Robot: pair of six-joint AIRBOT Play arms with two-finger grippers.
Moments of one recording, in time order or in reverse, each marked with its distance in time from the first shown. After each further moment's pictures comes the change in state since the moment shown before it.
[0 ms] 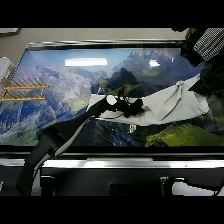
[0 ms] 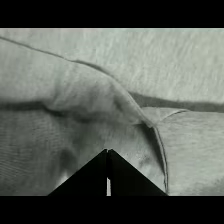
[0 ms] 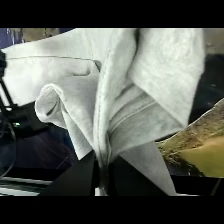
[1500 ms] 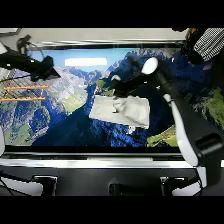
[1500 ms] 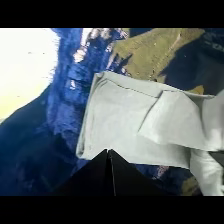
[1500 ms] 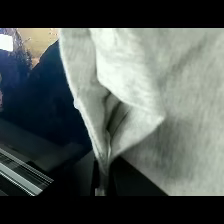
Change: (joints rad) left arm 0.774 0.525 0.103 0.556 -0.809 0.038; right arm 0.791 -0.277 0.006 0.015 -0.478 0.187
